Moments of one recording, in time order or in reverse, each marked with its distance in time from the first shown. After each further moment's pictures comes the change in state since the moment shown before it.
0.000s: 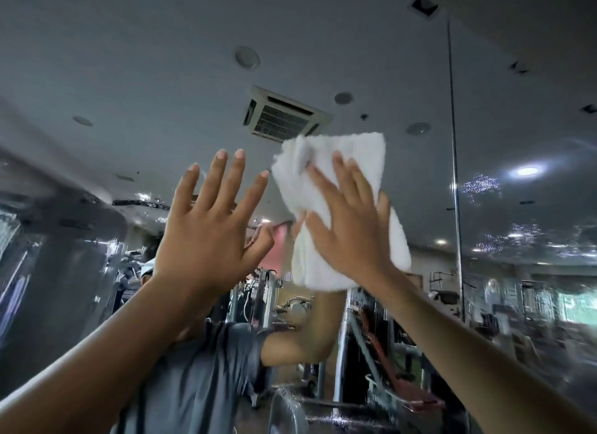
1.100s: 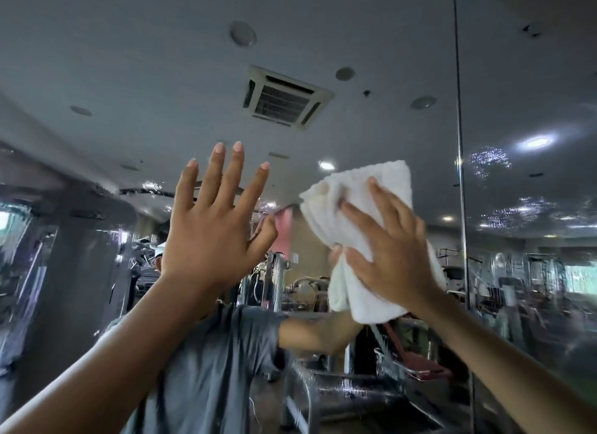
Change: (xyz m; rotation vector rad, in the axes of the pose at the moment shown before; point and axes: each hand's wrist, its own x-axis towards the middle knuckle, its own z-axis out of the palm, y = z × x) left_hand -0.019 0.007 0.003 0.004 0.026 -0.020; right_hand -0.072 0.048 0.002 -0.045 0.002 -0.106
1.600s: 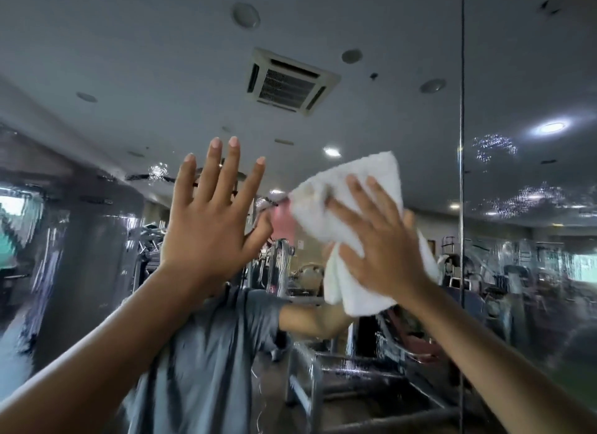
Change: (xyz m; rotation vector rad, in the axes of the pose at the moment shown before) left_hand -0.014 0.006 -0.001 0.038 -0.029 0.024; right_hand -0.010 -0.009 -0.002 0.000 -0.082 -0.069
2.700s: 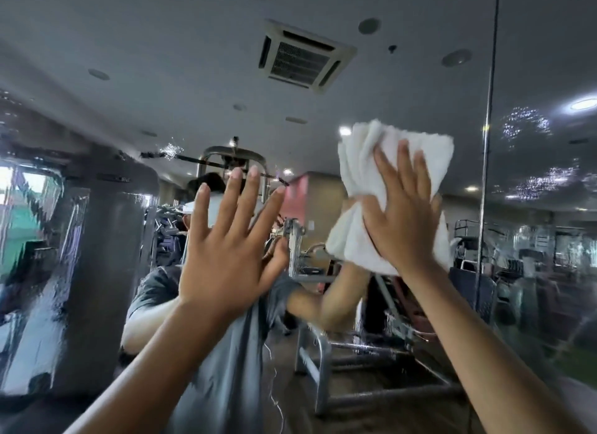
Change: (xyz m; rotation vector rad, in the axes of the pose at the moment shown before) left_hand -0.068 0.023 0.002 -0.036 0.029 0.022; right_hand 0.003 -0.022 0.003 0.097 0.099 0.421
